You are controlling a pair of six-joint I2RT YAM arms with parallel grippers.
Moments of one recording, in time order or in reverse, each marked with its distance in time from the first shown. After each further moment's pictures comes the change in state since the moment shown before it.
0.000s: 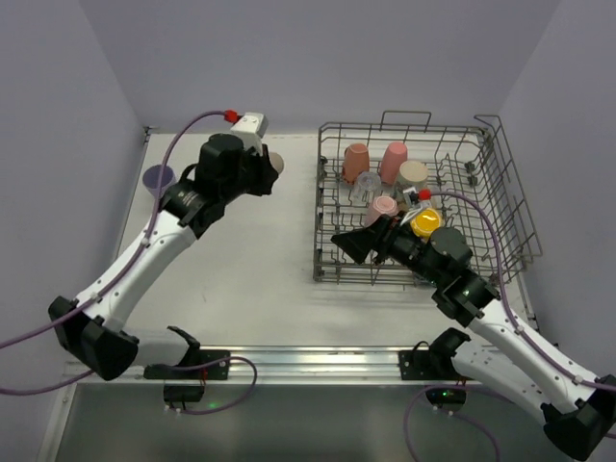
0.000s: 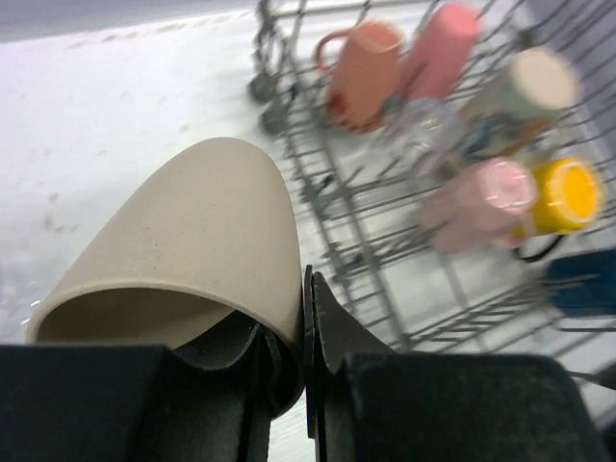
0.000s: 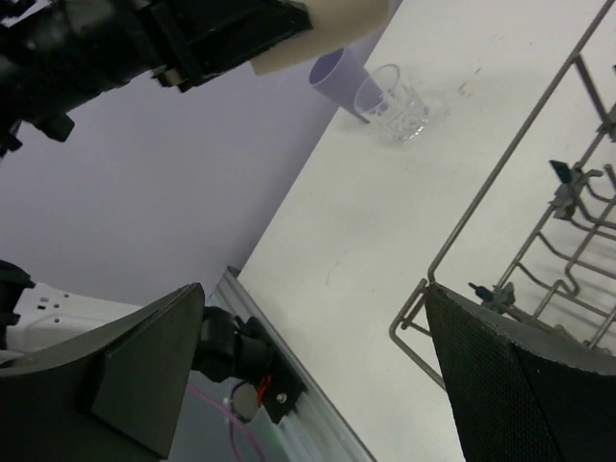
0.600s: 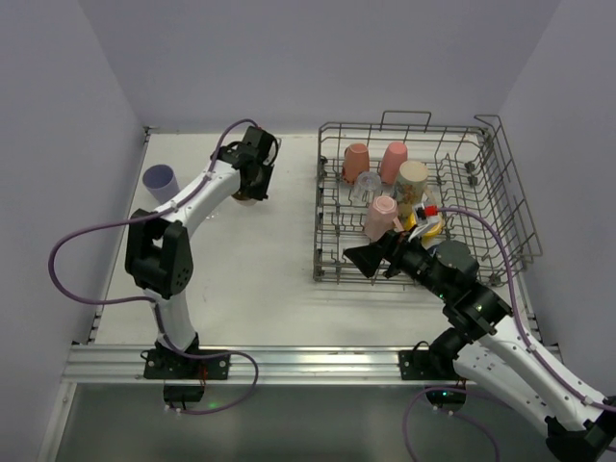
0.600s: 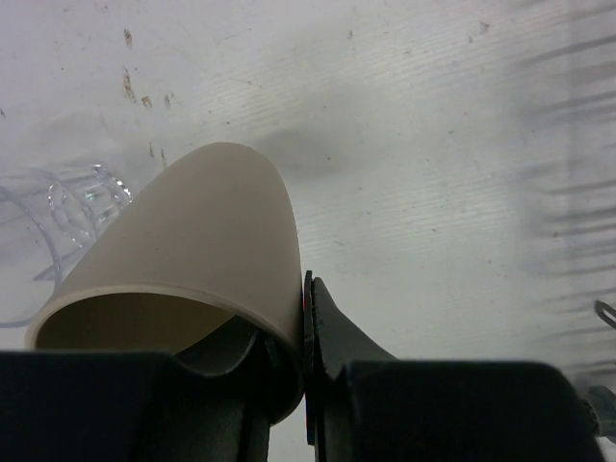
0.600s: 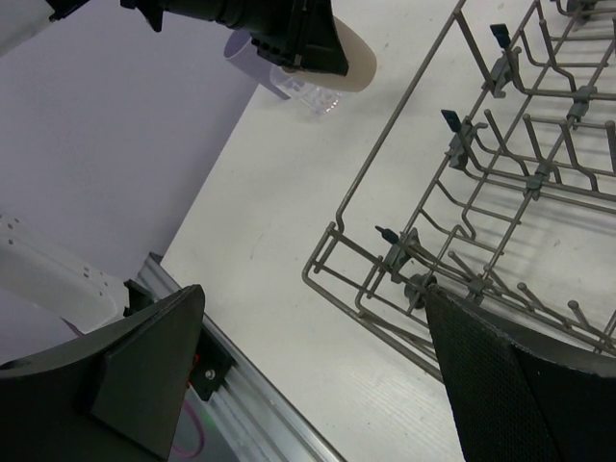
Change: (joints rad) left arm 0.127 0.620 0.305 -0.397 -0.173 0.216; right arm 0.000 -0.171 -0.048 -0.250 0.123 -0.140
